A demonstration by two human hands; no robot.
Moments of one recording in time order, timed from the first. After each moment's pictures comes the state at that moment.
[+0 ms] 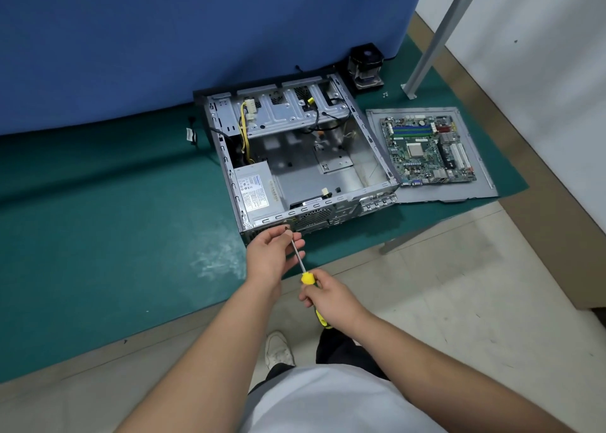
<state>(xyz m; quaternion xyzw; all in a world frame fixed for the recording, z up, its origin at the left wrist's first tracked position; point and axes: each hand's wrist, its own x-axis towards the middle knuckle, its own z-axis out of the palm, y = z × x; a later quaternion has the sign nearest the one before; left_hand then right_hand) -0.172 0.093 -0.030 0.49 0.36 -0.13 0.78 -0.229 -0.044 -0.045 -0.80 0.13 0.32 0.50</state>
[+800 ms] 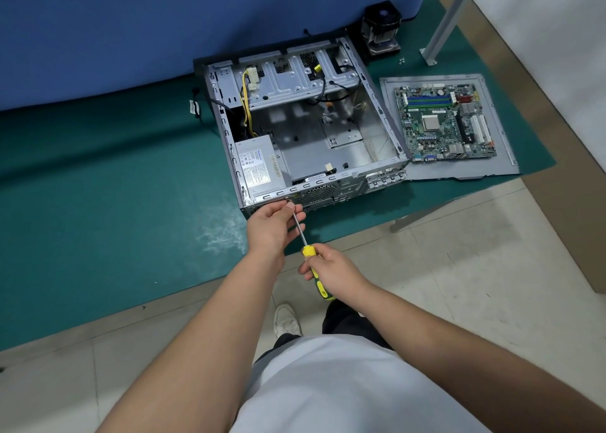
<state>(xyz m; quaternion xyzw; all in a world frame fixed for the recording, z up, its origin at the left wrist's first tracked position) -0.164 0.086 -0.029 0.50 0.39 -0.11 0.77 -0.217 -0.046 -0.042 -0.77 0.12 0.34 0.52</state>
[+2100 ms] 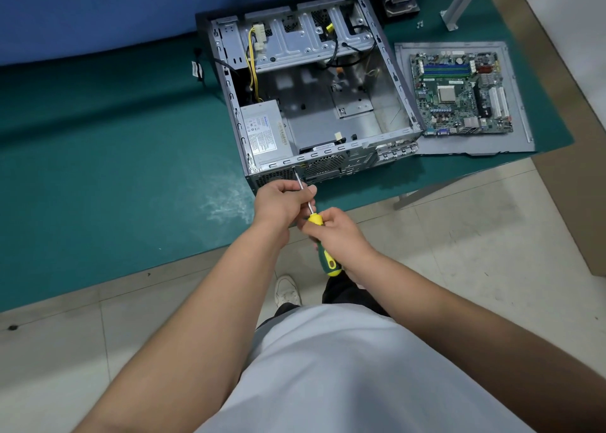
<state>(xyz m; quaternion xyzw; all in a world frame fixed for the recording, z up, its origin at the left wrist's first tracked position) -0.172 0.087 -0.019 0.58 0.37 -0.17 0.70 -0.216 -0.034 -0.025 -0.72 0.22 0.30 0.59</state>
